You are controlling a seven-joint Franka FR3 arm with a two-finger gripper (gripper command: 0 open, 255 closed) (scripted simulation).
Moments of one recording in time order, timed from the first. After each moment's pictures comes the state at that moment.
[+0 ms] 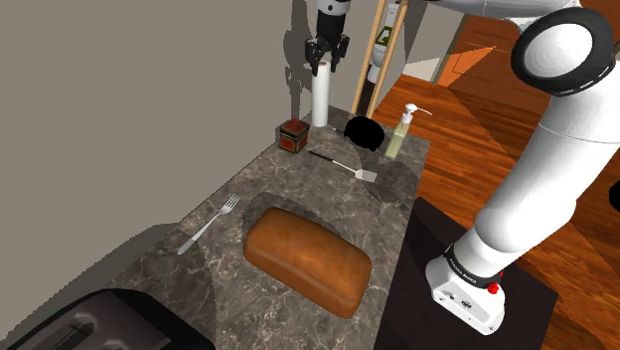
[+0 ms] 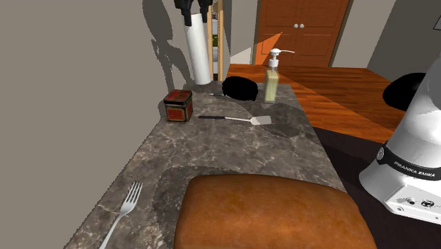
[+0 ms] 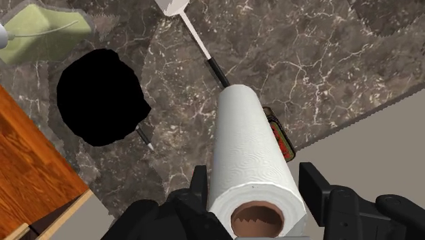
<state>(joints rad) -0.22 0.22 0.35 -1.44 -0.16 1.69 0.29</state>
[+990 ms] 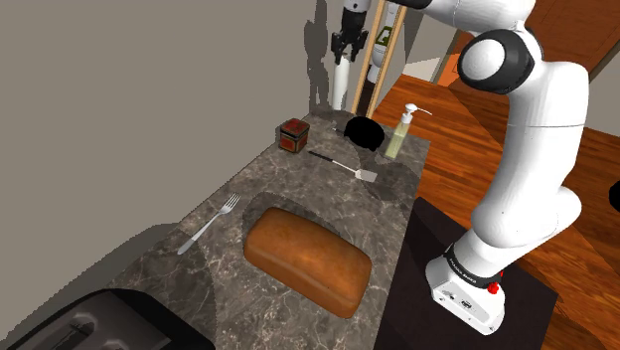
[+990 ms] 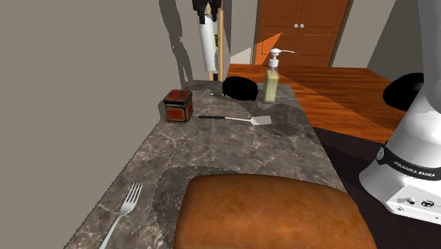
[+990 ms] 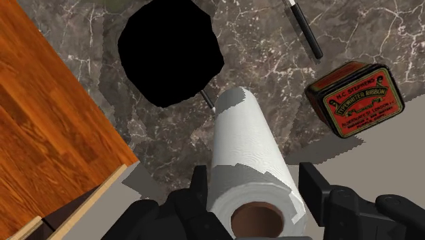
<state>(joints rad) -0.33 0.50 0.26 -1.04 -0.20 1.60 0.04</state>
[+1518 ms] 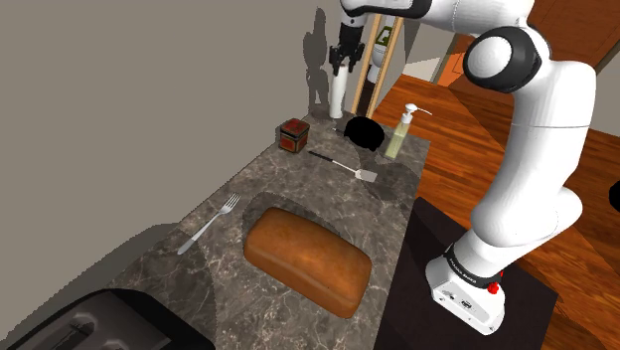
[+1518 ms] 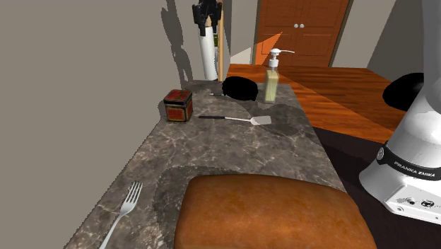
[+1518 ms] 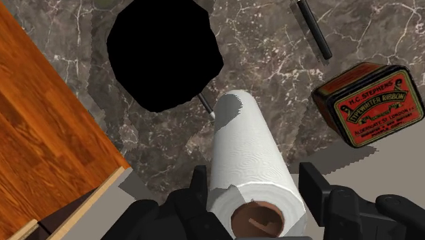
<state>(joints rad) -0.36 0.47 0.26 -1.20 -0.19 1.72 0.05</state>
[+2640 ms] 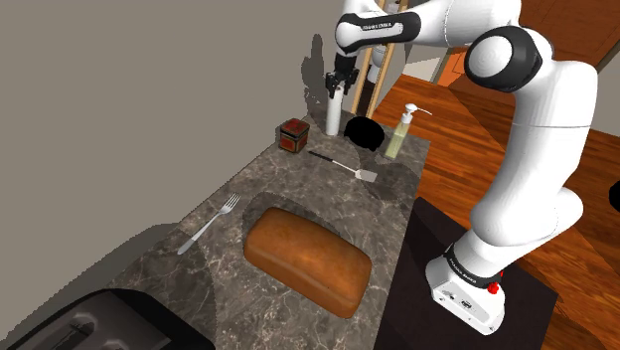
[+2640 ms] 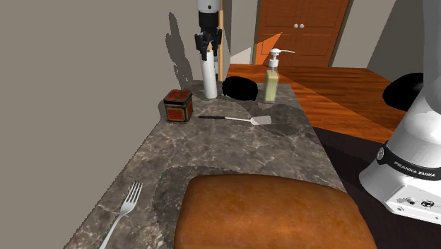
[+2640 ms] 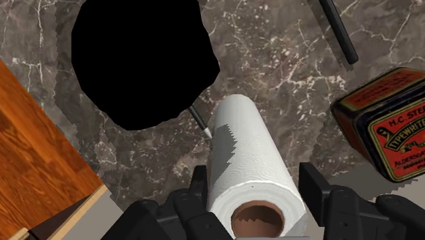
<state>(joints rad) -0.38 0.47 0.26 -1.44 -0.20 1.96 0.07</state>
